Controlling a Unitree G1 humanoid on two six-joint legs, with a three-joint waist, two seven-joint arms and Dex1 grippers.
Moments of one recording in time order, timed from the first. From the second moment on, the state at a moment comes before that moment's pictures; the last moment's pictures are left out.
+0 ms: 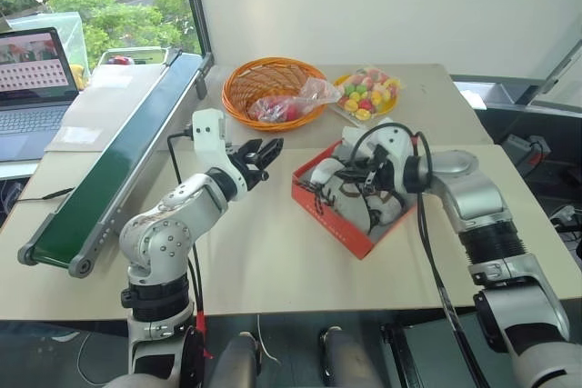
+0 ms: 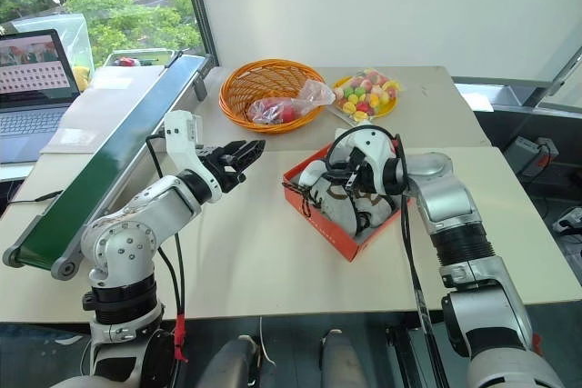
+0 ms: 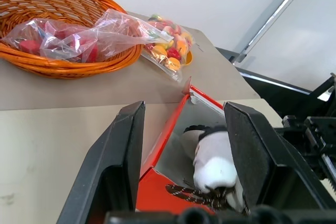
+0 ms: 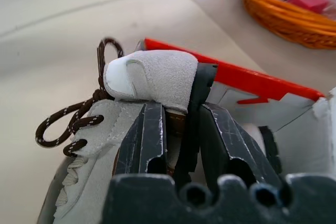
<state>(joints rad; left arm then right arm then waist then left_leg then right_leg) -0.52 0.16 0.20 -0.41 -0.75 1.01 -0.01 -0.76 -0.57 0.21 0.35 0.14 0.35 1.04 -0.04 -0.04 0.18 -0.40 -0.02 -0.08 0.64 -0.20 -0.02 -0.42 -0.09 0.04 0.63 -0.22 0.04</state>
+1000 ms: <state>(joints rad) -0.51 0.53 0.03 -0.49 -0.69 1.03 -0.25 -0.90 -0.60 0.10 0.15 0.19 0.61 1.07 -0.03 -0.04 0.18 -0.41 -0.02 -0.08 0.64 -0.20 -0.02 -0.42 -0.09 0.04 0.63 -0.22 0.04</state>
